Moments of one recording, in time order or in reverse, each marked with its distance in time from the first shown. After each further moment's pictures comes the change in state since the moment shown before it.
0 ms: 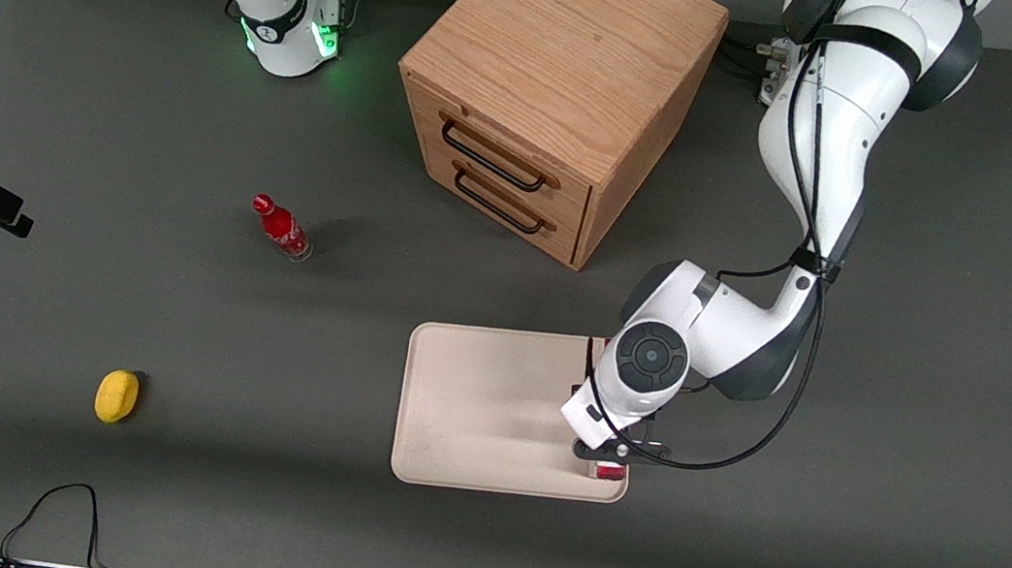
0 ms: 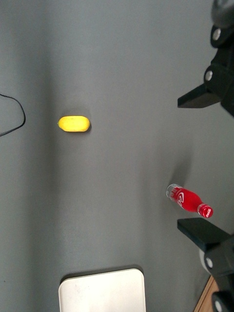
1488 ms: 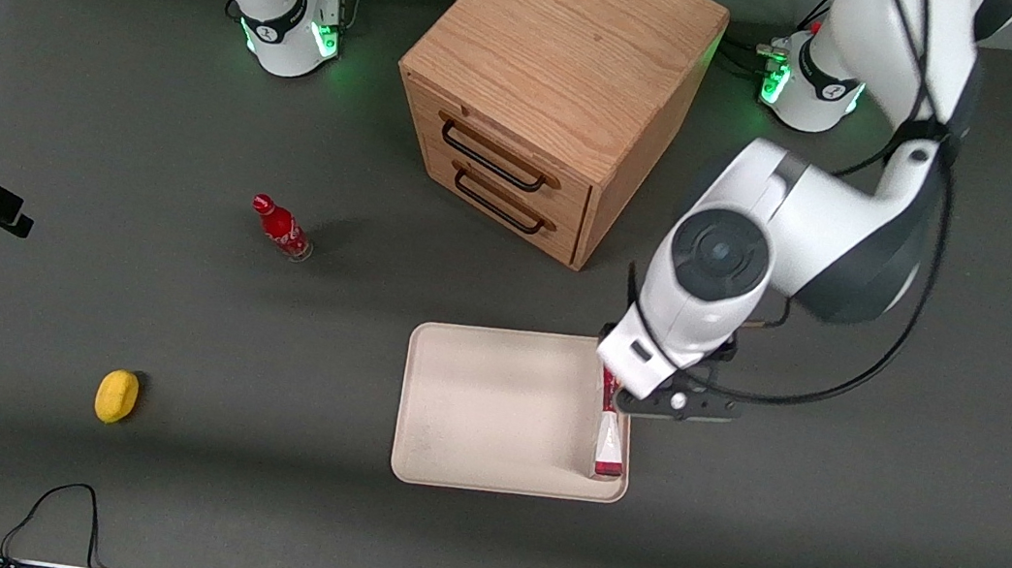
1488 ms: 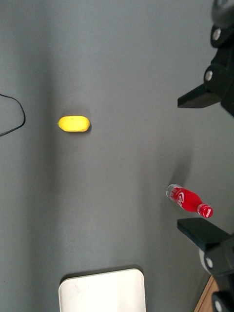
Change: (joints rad) arm 0.001 -0.316 -0.007 0.055 0.029 -0.409 -0.015
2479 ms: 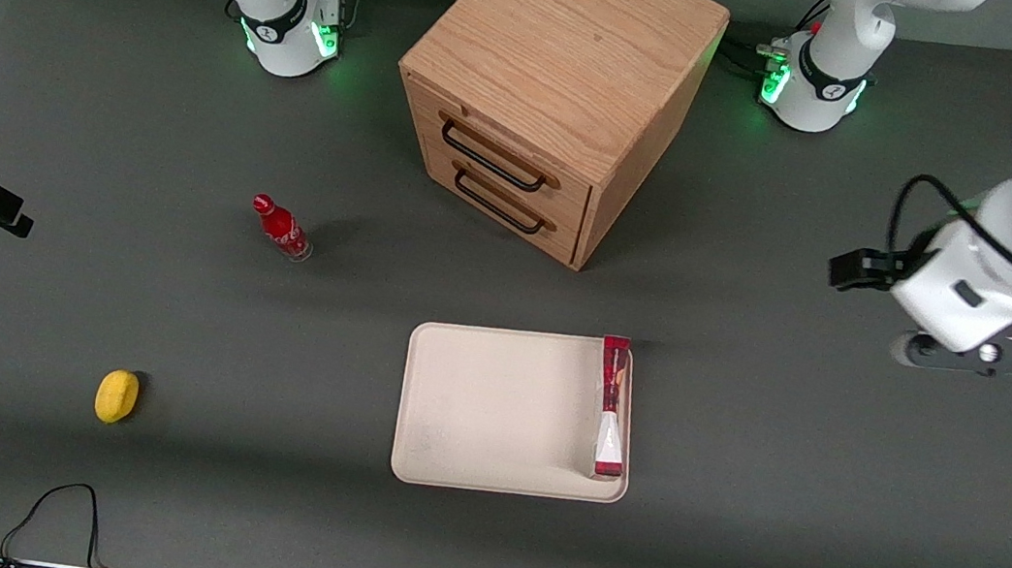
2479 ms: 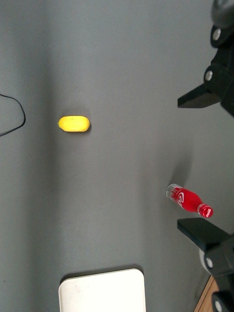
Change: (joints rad) arm 0.319 -0.292 0.012 -0.143 -0.070 -0.287 0.389
